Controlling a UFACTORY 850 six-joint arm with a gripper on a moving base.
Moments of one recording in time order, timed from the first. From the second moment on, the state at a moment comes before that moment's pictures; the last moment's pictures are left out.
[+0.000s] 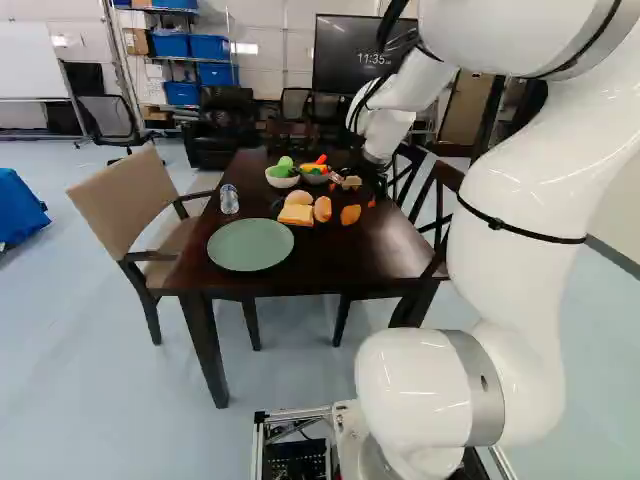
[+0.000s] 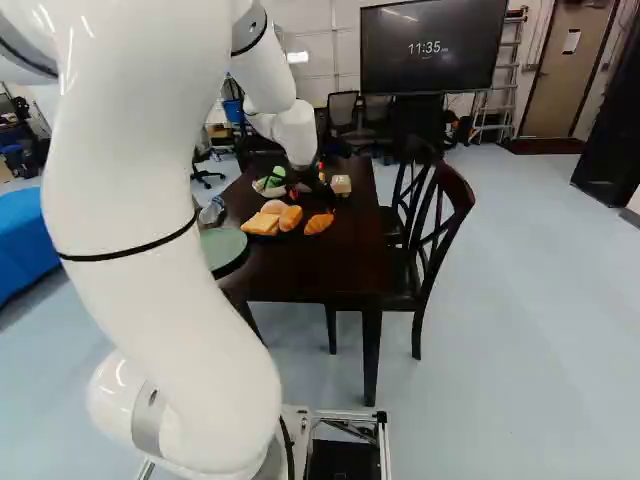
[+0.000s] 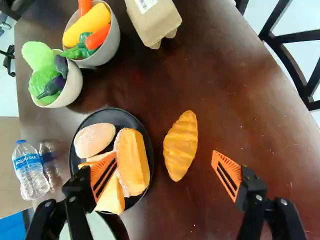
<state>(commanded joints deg) -7.9 -12.4 -58.9 22.9 -18.7 0.0</state>
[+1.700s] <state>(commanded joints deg) -9.3 -14.9 -61.8 22.9 -18.7 0.0</state>
